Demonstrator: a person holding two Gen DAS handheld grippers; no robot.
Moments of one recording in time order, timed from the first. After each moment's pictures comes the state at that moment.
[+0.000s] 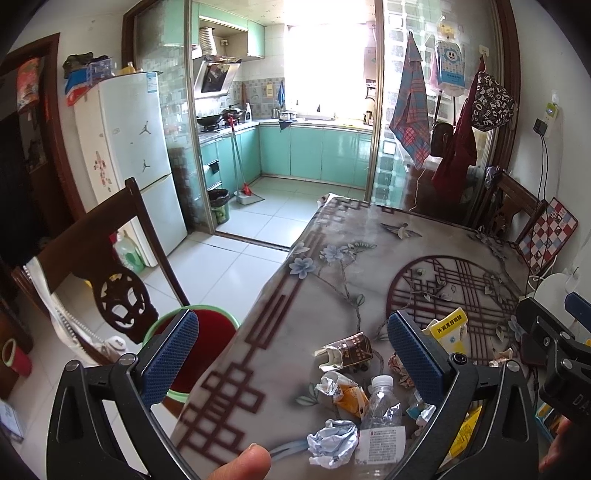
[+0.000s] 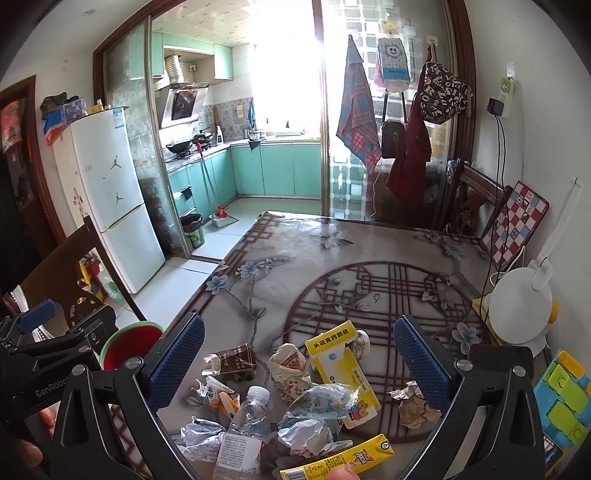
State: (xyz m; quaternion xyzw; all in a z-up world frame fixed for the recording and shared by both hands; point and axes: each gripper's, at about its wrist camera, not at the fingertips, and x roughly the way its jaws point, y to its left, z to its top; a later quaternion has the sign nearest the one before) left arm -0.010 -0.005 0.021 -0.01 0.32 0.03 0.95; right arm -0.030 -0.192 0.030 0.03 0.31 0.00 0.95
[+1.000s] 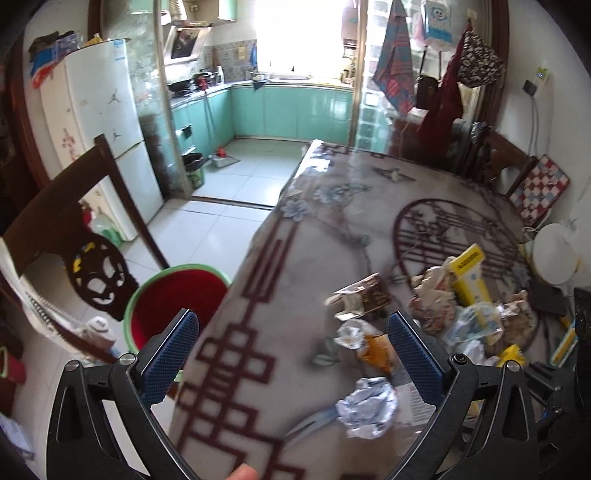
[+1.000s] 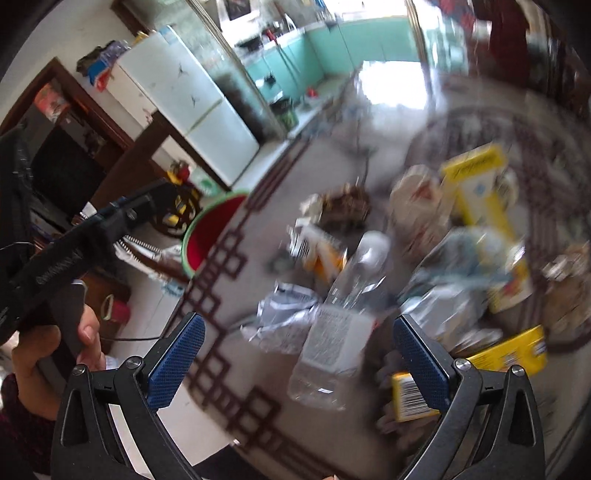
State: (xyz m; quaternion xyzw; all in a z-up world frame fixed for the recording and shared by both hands) left arm -0.001 0.029 -0.045 0.01 0.40 -0.02 0.92; right arm -0.016 -0.151 -0.129 0.14 0.54 0.22 0.80
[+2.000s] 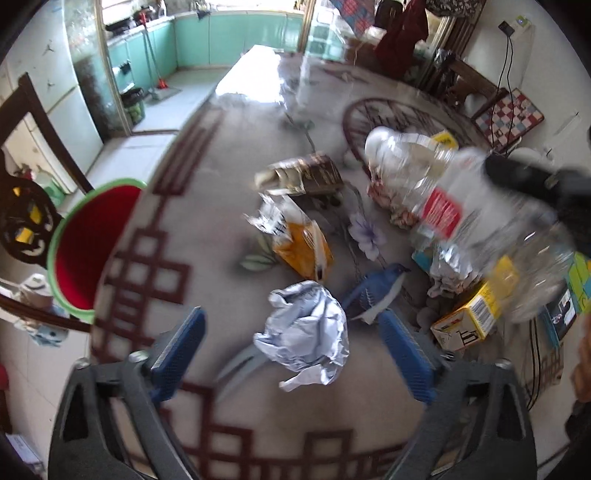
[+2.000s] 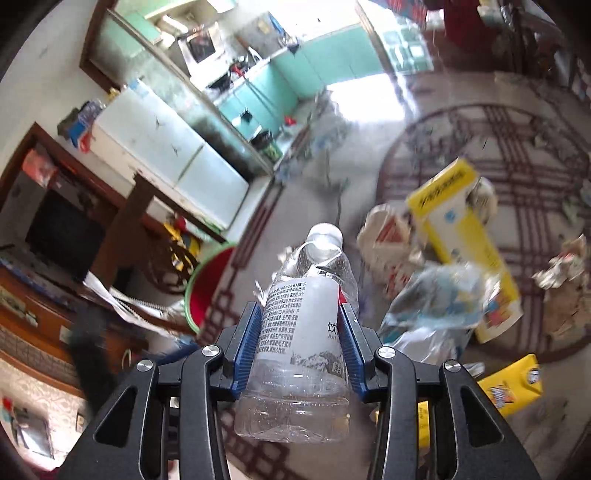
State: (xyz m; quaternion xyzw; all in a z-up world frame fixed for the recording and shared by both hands) left arm -0.002 -0.006 -0.133 0.00 0.54 -0.14 0.83; right arm 0.010 -0.189 -0.101 0.21 0.47 0.17 0.84
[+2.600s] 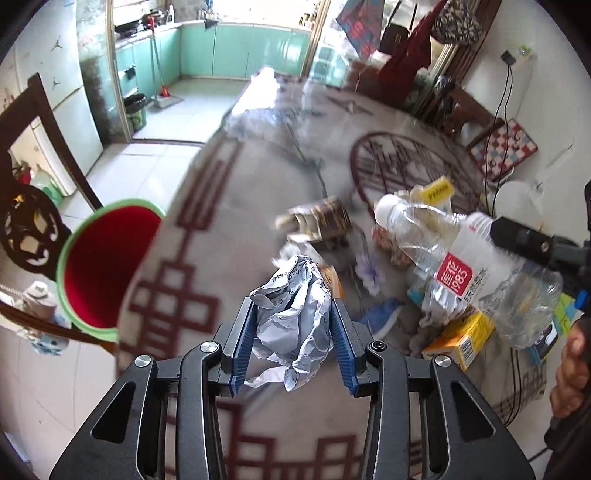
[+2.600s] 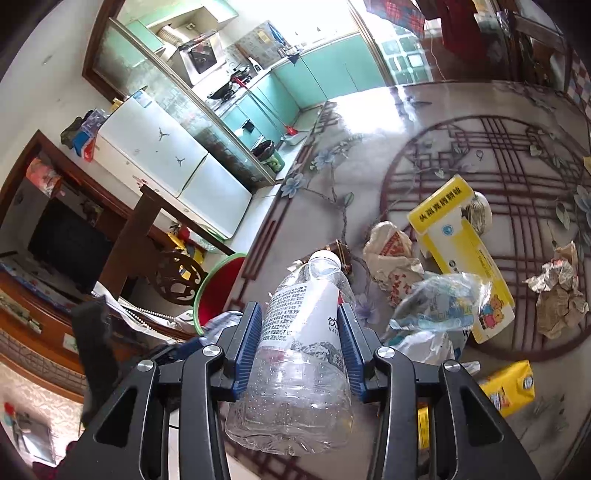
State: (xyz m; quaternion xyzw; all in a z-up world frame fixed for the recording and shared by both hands) left arm 0.003 0.039 -0.081 -0.04 0.50 -0.14 0.85; right arm 0.001 -0.196 -0.077 0.22 0.46 0.17 0.84
